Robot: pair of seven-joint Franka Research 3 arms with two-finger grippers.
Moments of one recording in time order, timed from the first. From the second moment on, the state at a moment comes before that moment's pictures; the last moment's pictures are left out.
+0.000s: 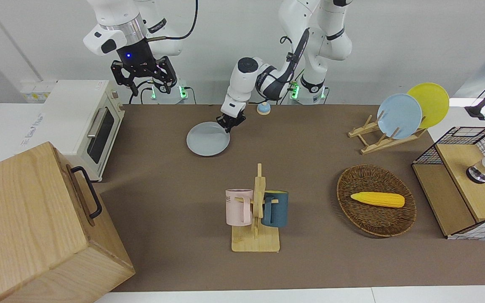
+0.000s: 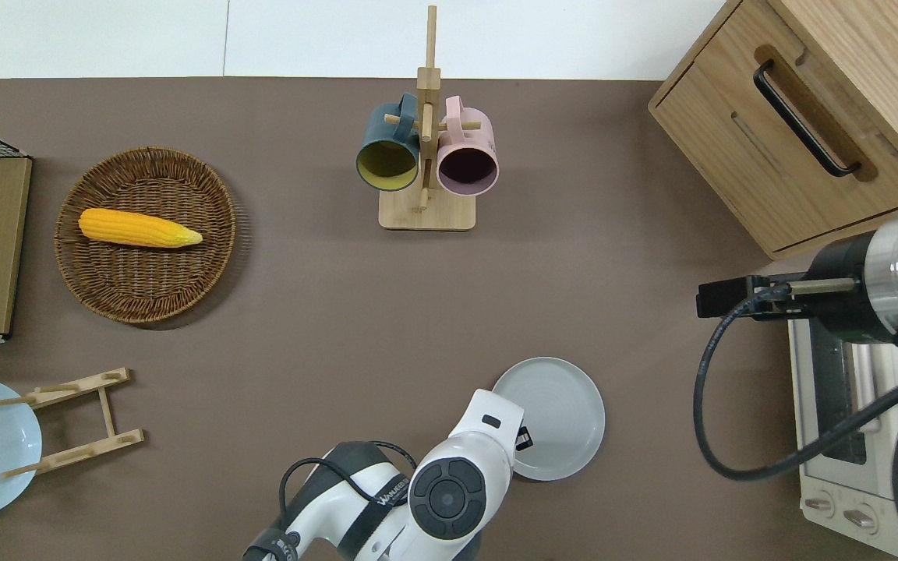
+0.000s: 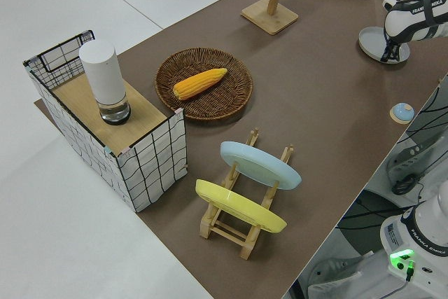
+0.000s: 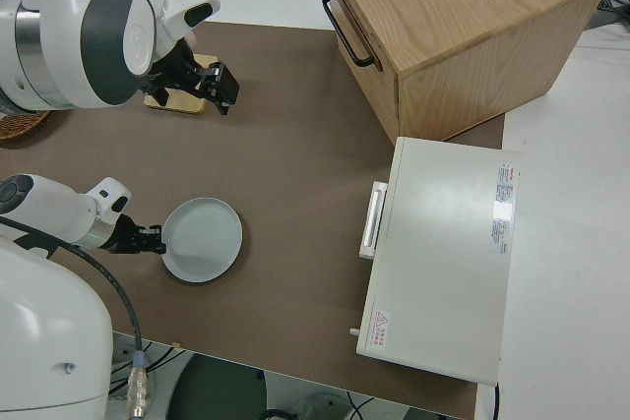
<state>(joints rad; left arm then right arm) -0.55 0.16 -0.36 -2.26 -0.18 2.58 -1.09 -0.21 -0.06 0.37 -1.54 0.10 1.52 0.18</state>
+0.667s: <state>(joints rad) -0.56 0.19 -0.36 -2.24 -0.18 2.58 -1.09 -0.21 -0.06 0.37 -1.54 0.10 1.52 0.18</state>
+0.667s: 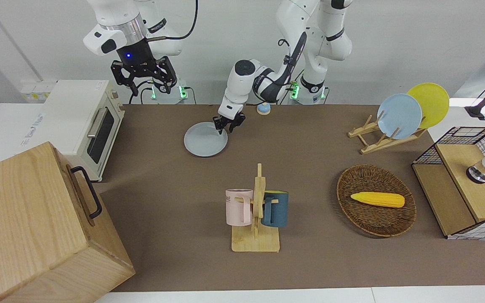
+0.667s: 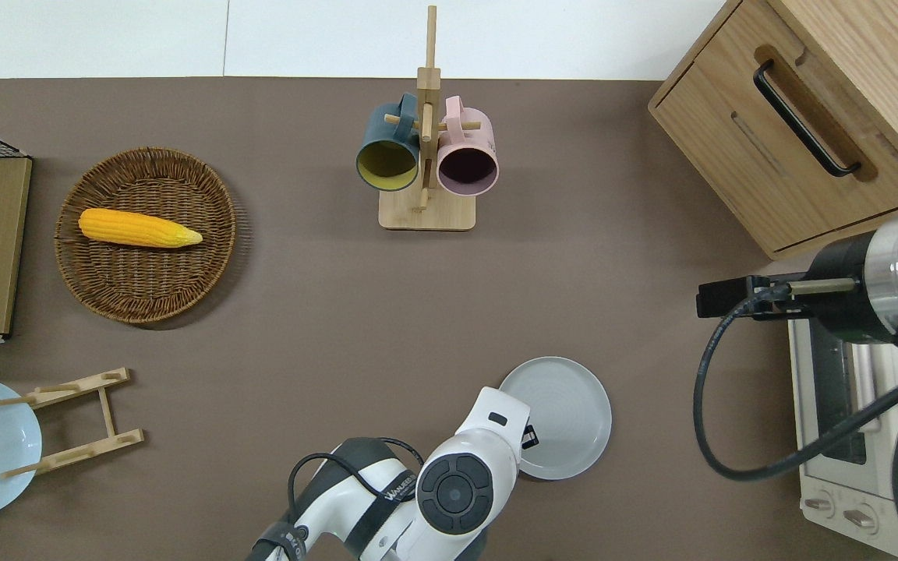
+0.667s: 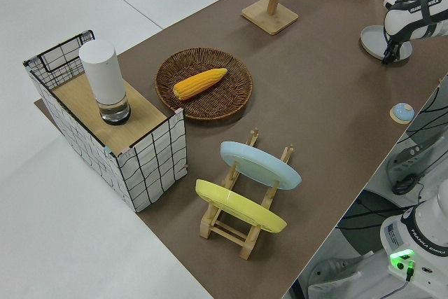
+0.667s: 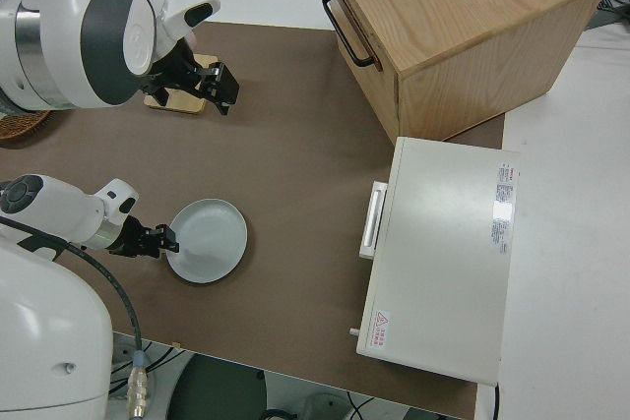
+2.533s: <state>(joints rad) 0.07 -0.10 -0.32 -2.13 -0.05 1.92 -0.18 -0.21 -0.06 0.37 -1.54 0.10 1.52 0.18</state>
